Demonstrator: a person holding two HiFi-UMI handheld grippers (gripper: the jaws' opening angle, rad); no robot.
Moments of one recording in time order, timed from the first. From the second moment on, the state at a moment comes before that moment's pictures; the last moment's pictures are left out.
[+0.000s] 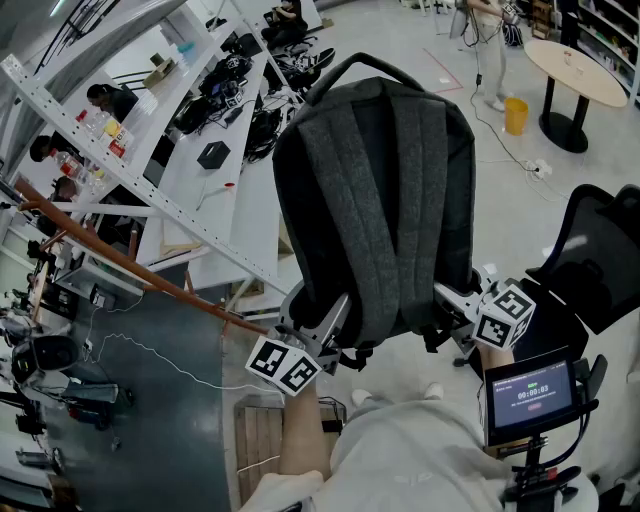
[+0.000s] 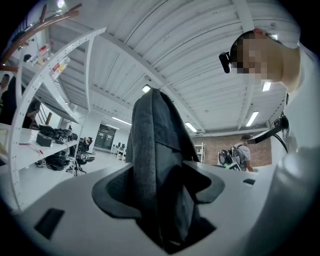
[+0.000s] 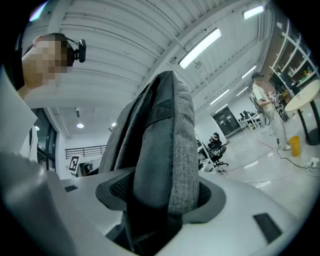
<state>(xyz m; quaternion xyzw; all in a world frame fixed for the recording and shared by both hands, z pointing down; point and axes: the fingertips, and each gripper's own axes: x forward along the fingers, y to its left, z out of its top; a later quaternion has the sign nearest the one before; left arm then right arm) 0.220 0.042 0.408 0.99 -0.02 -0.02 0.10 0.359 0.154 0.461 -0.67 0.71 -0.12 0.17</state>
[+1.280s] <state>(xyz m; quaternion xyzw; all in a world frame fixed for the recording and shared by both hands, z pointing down) -0.170 -0.233 0.387 0.94 -0.33 -0.13 0.03 0.013 -0.231 0.416 -0.42 0.90 -0.07 0.11</state>
